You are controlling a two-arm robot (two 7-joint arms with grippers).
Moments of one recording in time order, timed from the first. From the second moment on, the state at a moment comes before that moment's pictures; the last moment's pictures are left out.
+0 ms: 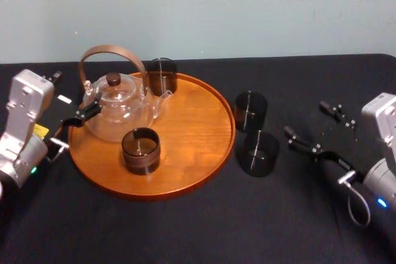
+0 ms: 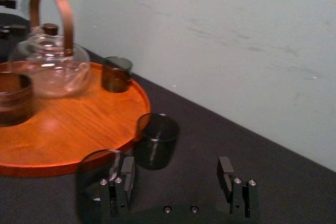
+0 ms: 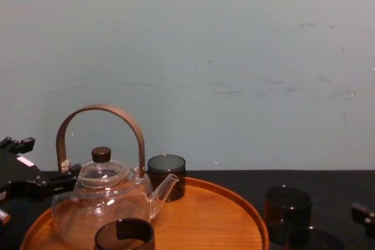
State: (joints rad) left arm -0.20 0.60 0.45 -1.41 -0.25 -0.12 0.03; right arm -0.02 0.67 -0.37 -1.65 0.34 -0.08 0.12
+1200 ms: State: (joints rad) left arm -0.20 0.60 0.45 -1.41 -0.25 -0.12 0.03; right arm -0.04 0.59 -0.38 -1.63 0.32 0.00 0.26
